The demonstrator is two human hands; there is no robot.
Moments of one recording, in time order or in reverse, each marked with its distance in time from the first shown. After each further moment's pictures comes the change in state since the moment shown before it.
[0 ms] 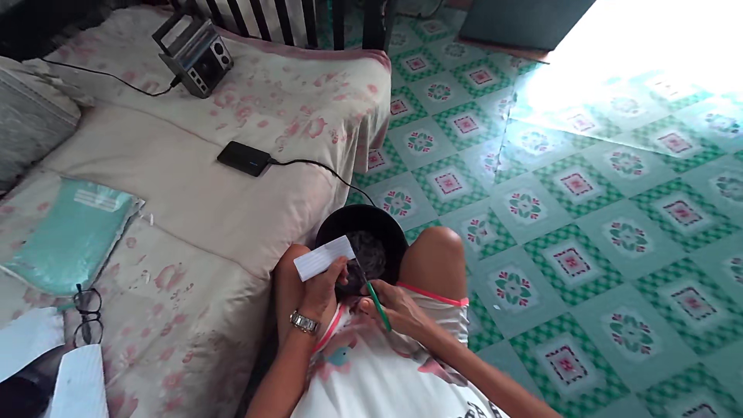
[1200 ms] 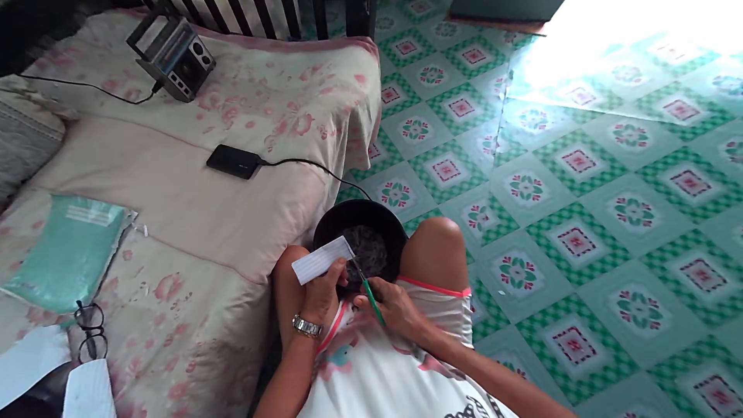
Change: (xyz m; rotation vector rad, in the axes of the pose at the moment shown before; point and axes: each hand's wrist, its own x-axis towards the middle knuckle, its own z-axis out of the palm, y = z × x) left_hand -0.005 -0.005 0.004 -0.008 0.035 0.014; right_hand 0.005 0.002 0.015 -0.029 0.145 0.019
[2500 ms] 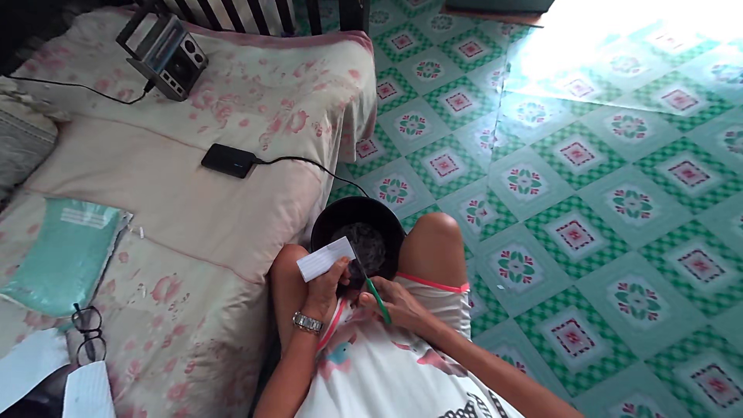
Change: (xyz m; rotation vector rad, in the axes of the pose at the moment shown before) left_hand 0.001 -0.002 0.006 0.065 -0.005 -0.122; right_hand -0.003 0.014 -0.010 0.177 -0.147 0.059
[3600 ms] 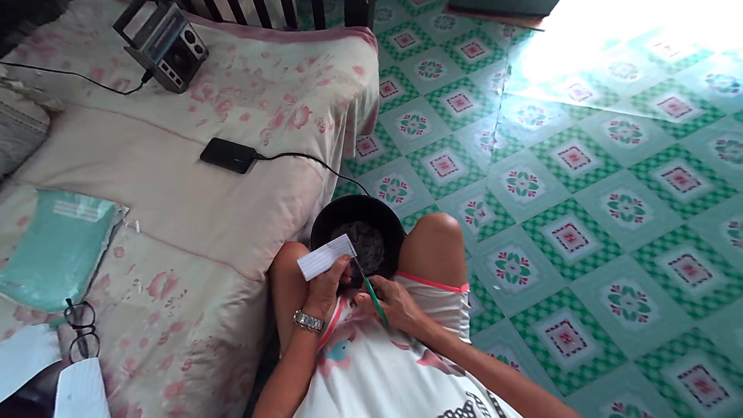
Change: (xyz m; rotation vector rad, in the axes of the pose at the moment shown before) left_hand 0.003 -0.005 -0.001 -0.033 -0.017 0.022; right_hand 0.004 -0.004 0.009 -0.113 0.090 0.014
